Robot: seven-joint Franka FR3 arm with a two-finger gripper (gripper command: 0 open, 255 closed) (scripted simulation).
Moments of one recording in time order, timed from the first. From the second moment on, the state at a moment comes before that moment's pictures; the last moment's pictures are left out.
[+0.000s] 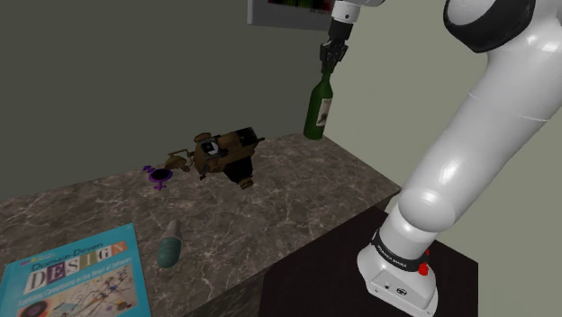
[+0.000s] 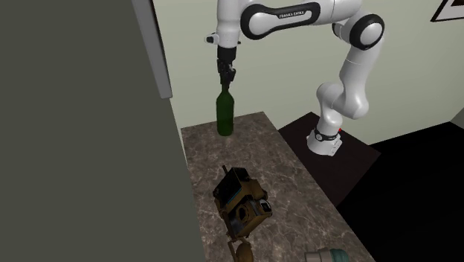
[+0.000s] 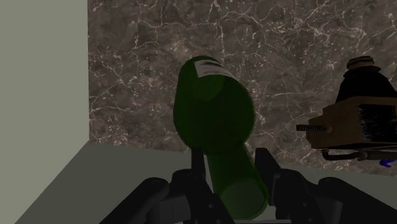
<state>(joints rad) -0.11 -0.06 -0.48 -1.74 0.02 1.77 -0.42</state>
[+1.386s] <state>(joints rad) 0.05 -0.45 -0.11 -2.14 -0.05 1.79 0.13</state>
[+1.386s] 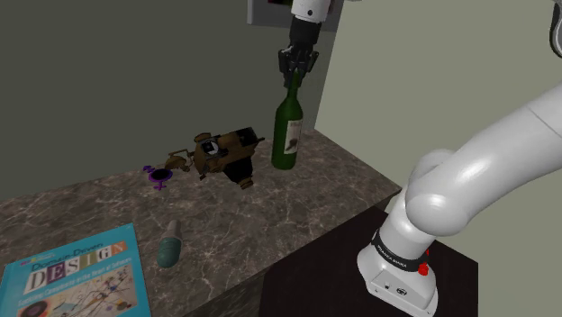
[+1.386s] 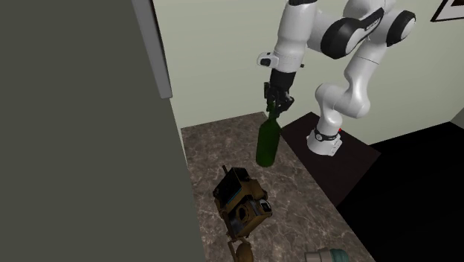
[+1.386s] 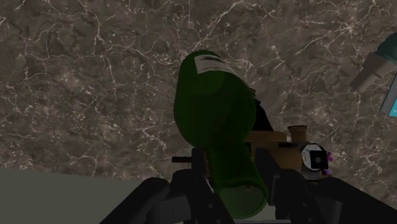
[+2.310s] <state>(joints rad) 0.16 -0.44 0.15 -2.12 0.03 1.77 0.47</state>
